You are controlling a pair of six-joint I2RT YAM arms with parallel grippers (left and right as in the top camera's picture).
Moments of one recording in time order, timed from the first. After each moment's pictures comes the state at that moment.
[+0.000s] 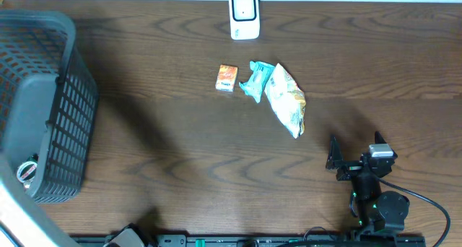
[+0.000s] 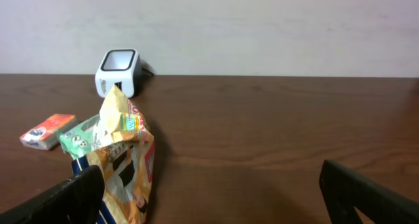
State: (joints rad) left arm 0.64 1.33 1.76 -0.82 0.40 -0.44; right arm -0.06 0.01 0.01 -0.06 -0.13 0.02
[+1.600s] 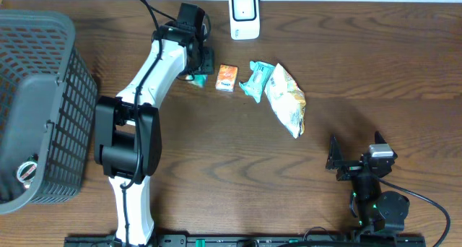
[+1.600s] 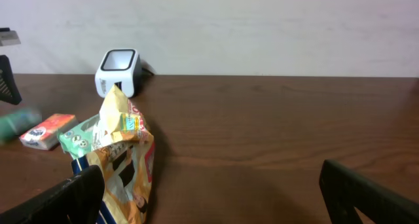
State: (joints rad) left arm -0.25 2.15 1.76 -0.83 0.07 -0.25; right arm -0.06 0.01 0.01 -0.06 -0.13 0.02
